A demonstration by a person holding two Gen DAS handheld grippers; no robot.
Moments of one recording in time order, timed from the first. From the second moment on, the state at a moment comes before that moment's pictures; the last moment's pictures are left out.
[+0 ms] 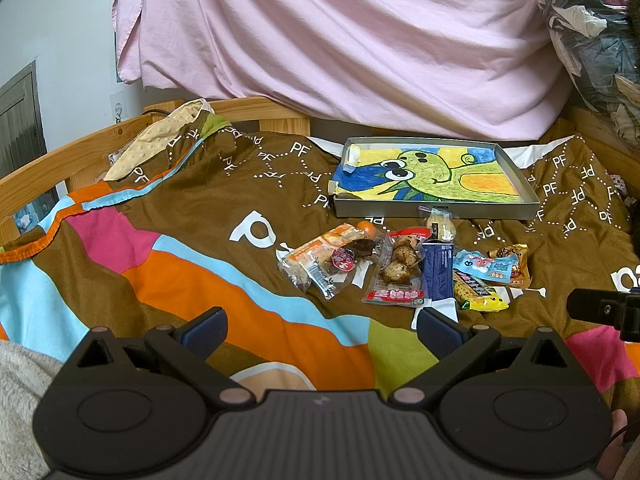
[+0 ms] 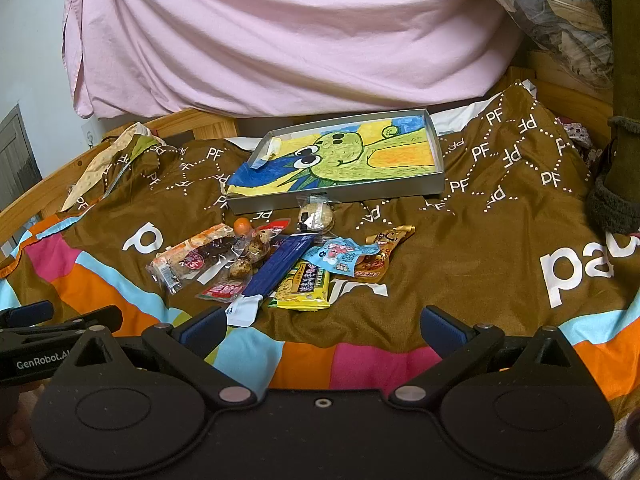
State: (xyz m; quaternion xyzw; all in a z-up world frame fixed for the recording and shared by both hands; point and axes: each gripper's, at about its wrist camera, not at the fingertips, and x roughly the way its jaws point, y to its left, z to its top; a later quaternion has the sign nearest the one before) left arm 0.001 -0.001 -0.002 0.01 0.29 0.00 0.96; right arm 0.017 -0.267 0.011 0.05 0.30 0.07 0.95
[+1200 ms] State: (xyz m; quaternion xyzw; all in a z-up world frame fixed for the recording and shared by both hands) left arm 0.003 -0.001 -0.010 0.01 0.30 0.00 0.96; right arm 0.018 -0.265 0.011 0.05 0.30 0.07 0.95
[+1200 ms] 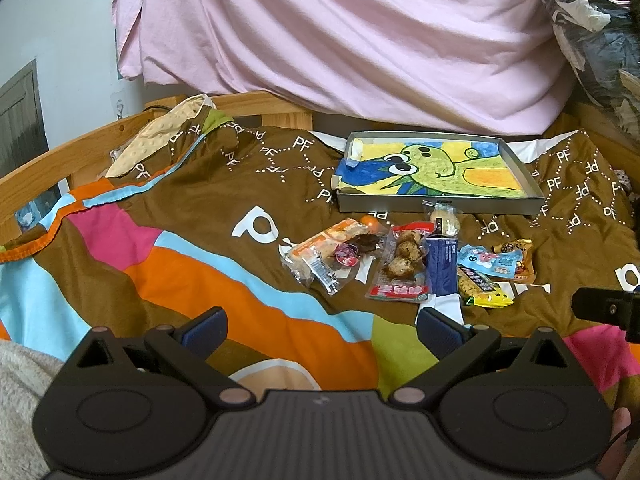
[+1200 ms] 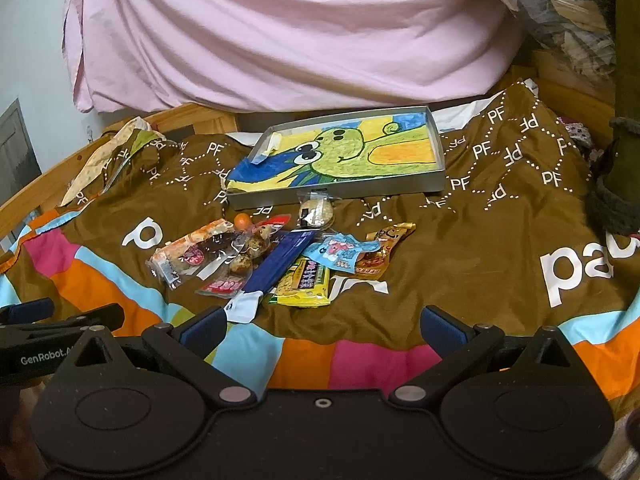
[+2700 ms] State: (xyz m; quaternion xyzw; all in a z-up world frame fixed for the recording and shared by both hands) left arm 0.197 0.012 -0.039 0.08 0.44 -0.09 0.89; right arm 0.179 -0.199 -0.023 -0.01 0.40 0.22 0.89
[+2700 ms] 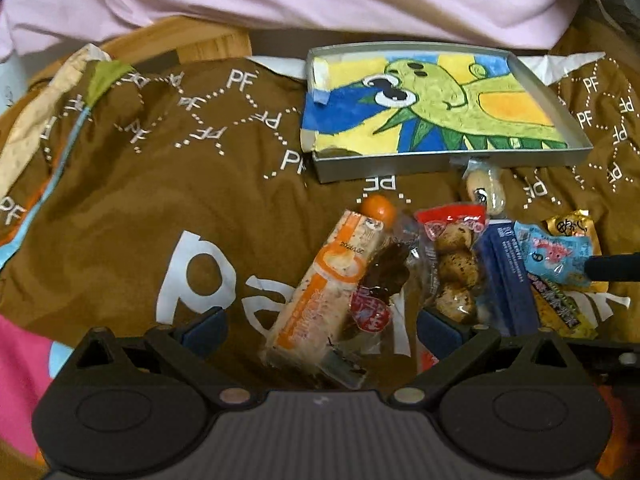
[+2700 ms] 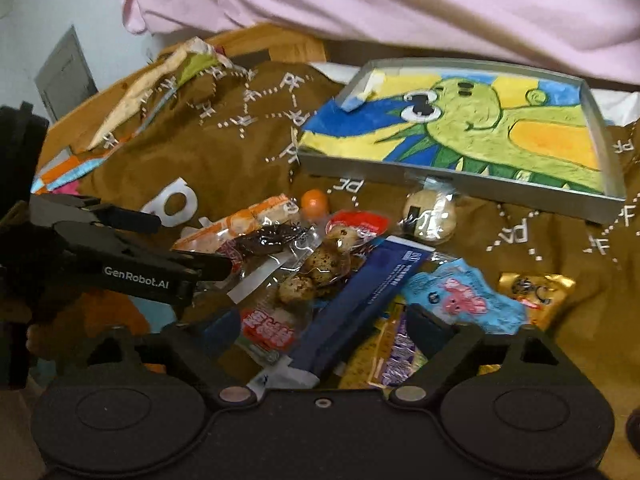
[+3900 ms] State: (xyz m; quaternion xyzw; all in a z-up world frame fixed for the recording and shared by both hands) left arm 0.239 0.031 -0.065 0.01 0.48 -0.17 0.86; right arm 0.208 -0.192 -0.057 0.00 0.41 0.20 0.89
